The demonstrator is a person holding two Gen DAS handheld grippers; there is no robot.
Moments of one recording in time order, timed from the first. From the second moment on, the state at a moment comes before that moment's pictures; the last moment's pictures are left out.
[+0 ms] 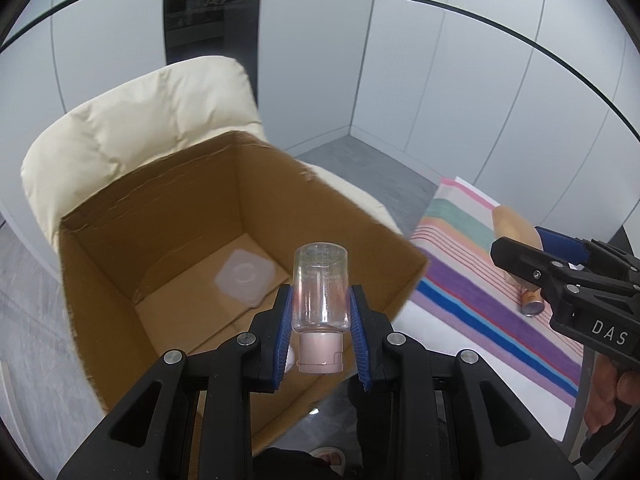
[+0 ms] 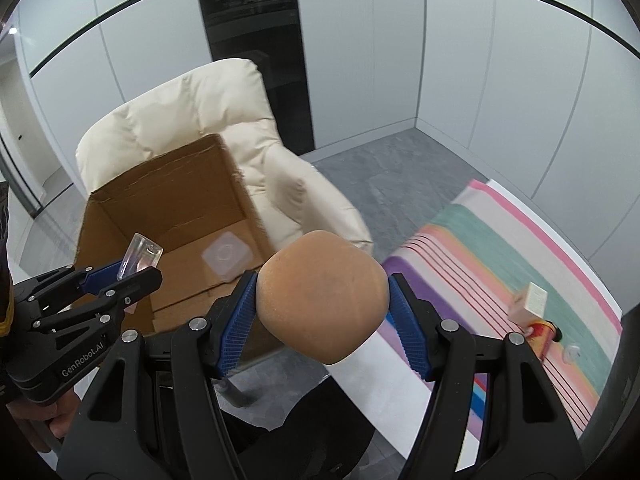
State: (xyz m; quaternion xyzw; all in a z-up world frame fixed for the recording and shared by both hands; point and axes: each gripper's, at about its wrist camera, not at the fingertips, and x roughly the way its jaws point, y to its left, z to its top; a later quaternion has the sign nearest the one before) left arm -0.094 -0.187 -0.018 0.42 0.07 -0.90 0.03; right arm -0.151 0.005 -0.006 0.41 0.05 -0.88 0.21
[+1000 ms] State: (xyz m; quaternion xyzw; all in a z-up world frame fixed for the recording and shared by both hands) left arm -0.043 -0.276 -0.015 0.39 0.10 -0.91 0.13; right arm -0.135 -0.123 -0.009 0.41 0.10 -0.85 0.31
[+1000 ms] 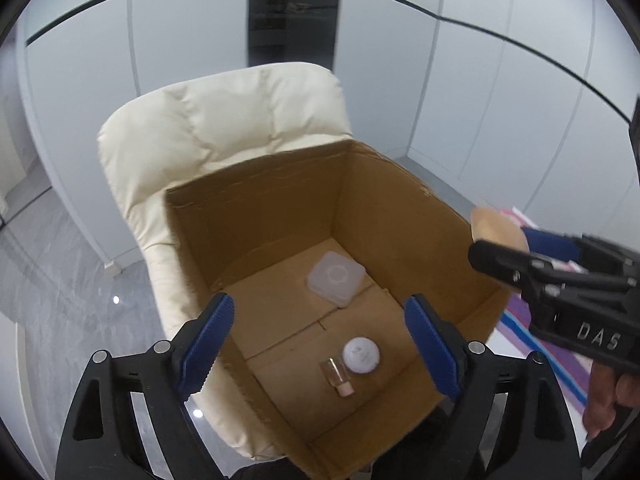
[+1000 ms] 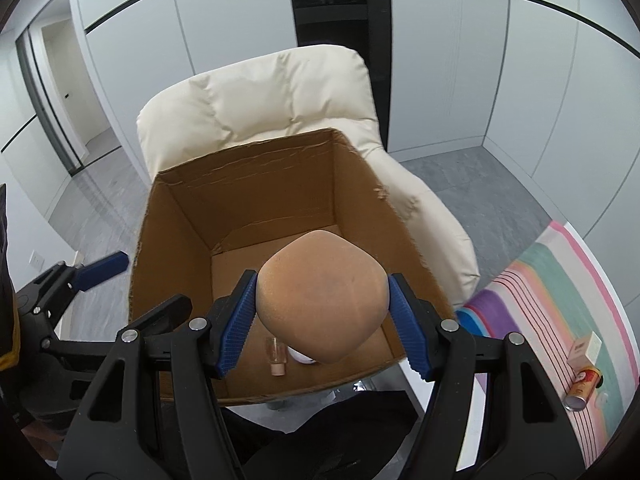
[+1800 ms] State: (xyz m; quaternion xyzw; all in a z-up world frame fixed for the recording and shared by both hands) left arm -0.045 -0.285 -0.017 0.38 0.10 -0.90 0.17; right arm -0.140 -0.115 -0.009 0.41 0.08 -0.86 0.29
